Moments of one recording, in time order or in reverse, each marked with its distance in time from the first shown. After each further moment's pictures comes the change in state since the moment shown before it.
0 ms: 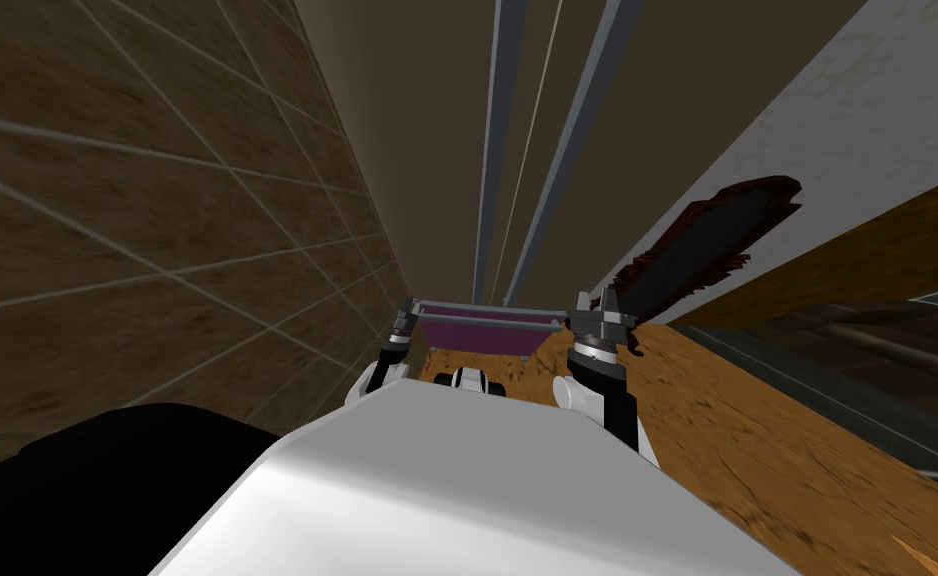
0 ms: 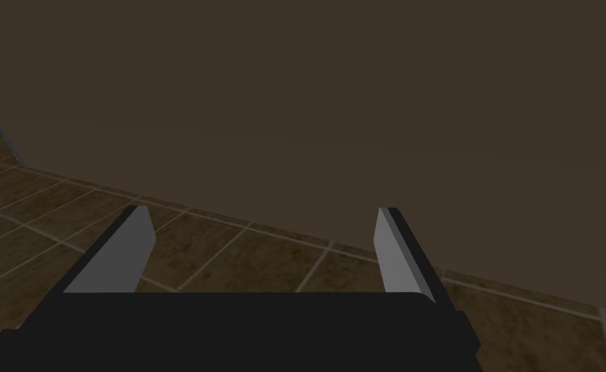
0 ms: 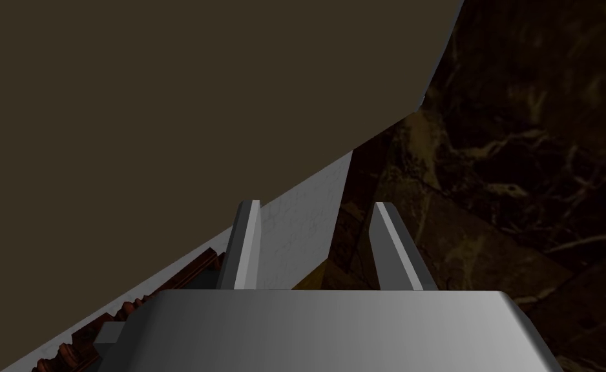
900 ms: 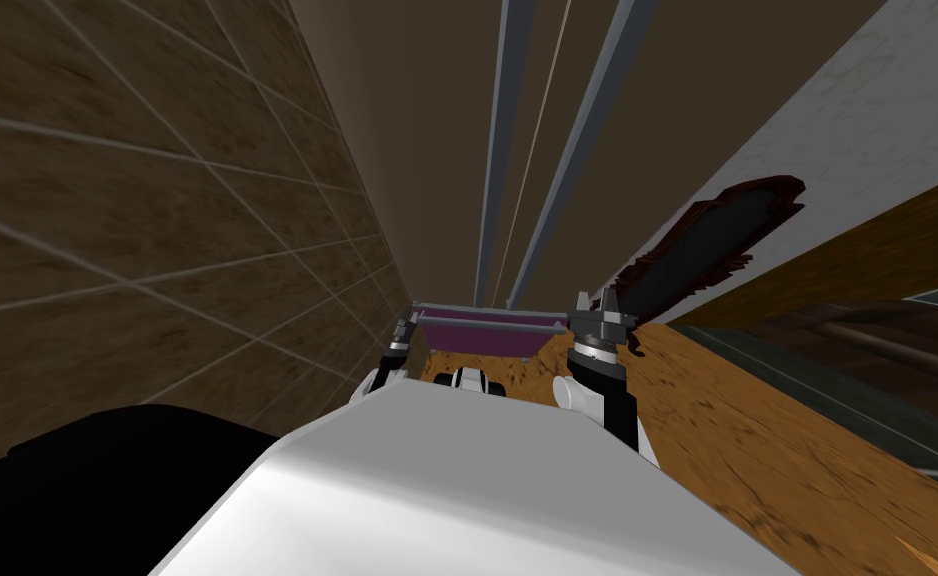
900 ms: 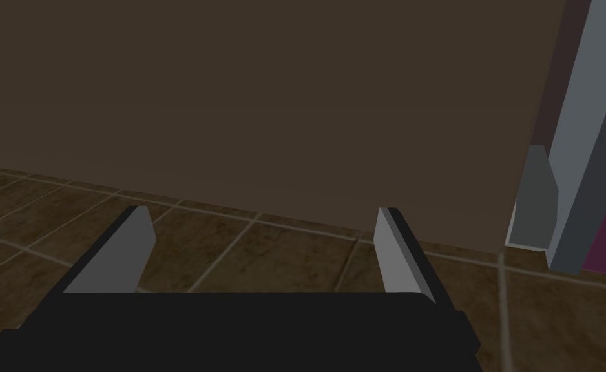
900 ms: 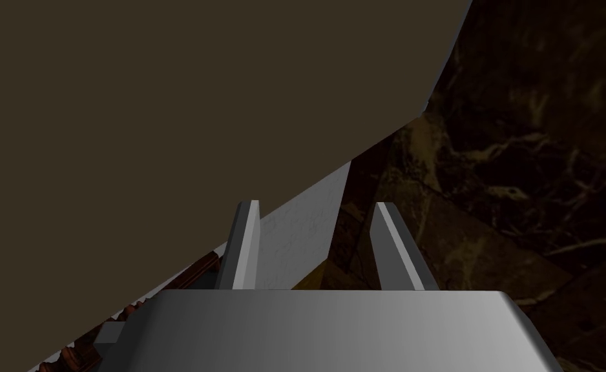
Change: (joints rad) left arm -0.052 0.012 0.025 0.262 0.033 -0.123 -0.005; right arm 0.000 0.000 0.000 0.000 0.000 0.000 0.000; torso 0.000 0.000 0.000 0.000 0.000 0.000
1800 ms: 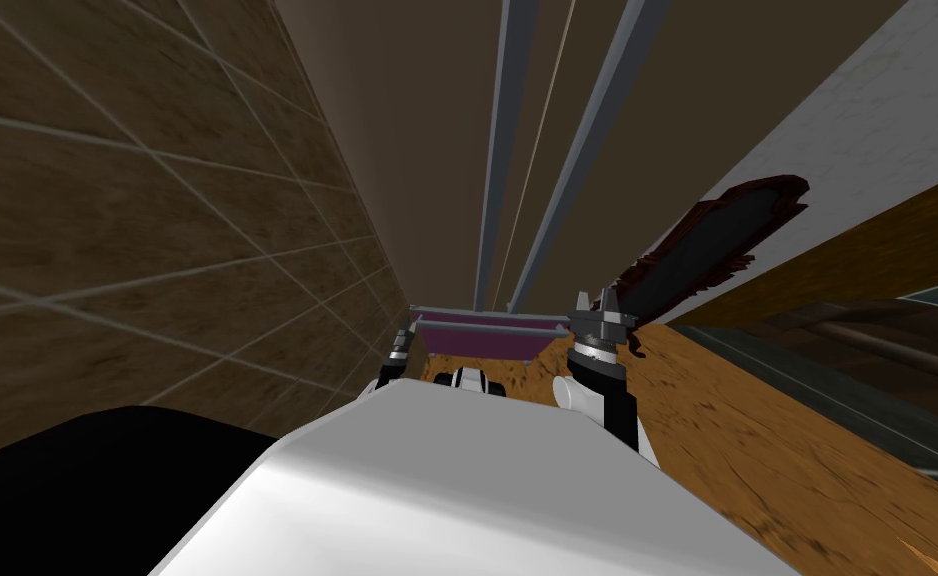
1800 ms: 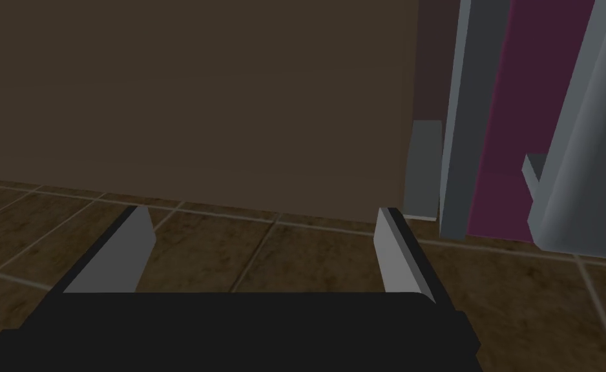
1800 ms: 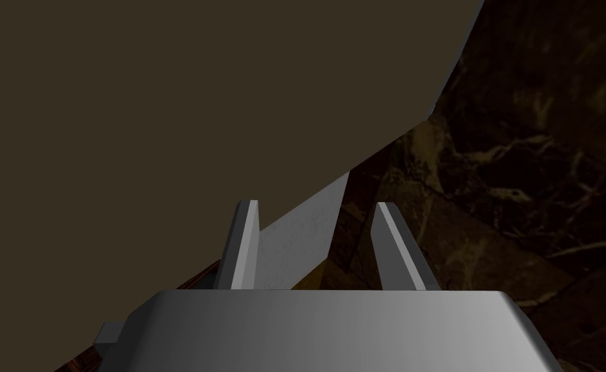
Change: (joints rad) left arm -0.047 -0.001 0.012 0.267 0.023 -0.121 -0.007; right arm 0.000 0.000 0.000 0.000 0.000 0.000 0.000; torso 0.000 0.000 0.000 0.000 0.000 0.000
